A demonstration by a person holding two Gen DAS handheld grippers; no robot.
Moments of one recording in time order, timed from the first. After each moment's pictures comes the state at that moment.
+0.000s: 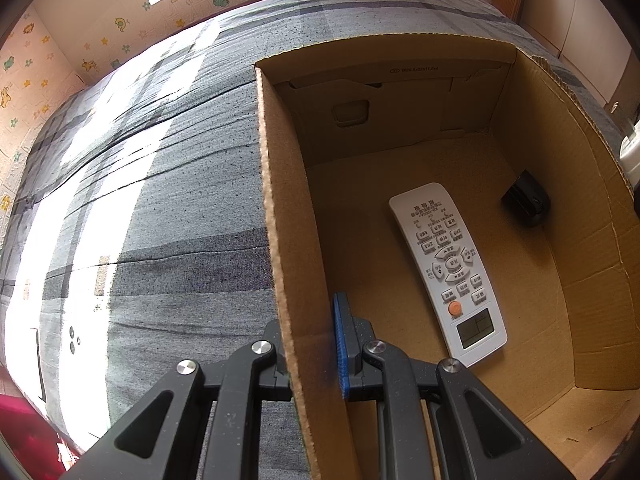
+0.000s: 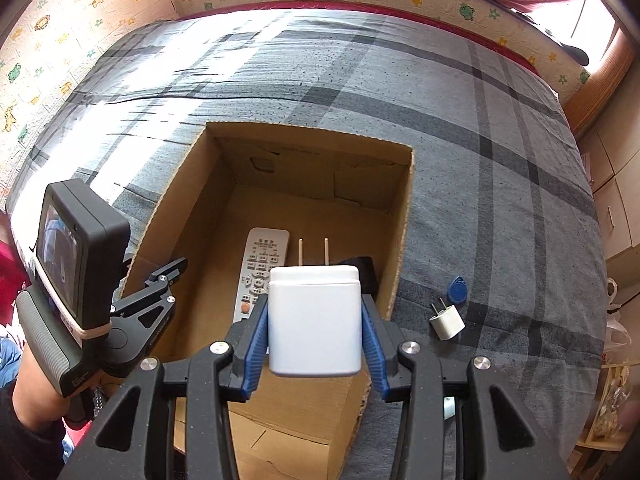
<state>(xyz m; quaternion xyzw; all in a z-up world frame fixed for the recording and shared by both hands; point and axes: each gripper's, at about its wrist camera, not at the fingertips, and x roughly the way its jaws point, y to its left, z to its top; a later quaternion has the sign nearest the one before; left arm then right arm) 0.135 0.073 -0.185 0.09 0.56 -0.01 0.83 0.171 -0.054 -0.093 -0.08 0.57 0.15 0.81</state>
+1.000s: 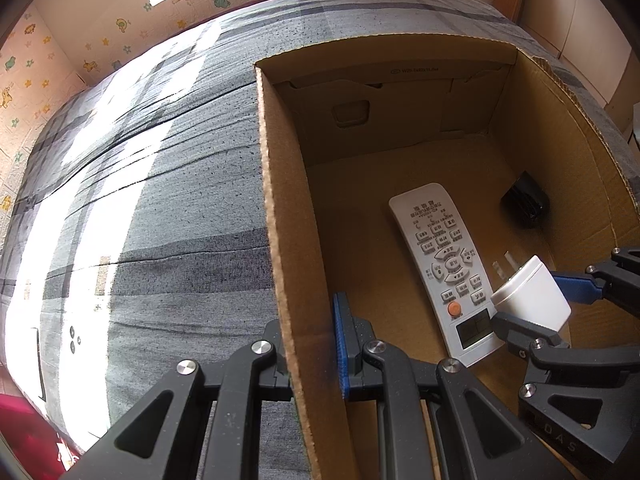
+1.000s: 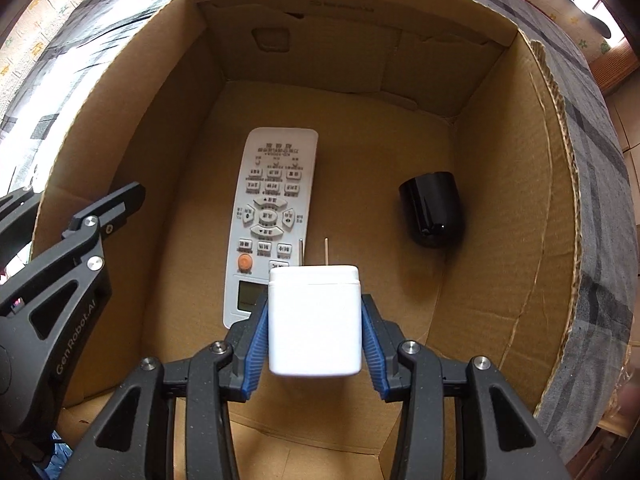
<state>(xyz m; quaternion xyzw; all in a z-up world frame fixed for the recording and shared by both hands) 0.134 0.074 -0.184 0.09 0.55 -0.01 0.83 0.171 -0.017 -0.201 -0.10 0.65 0.12 0.74</state>
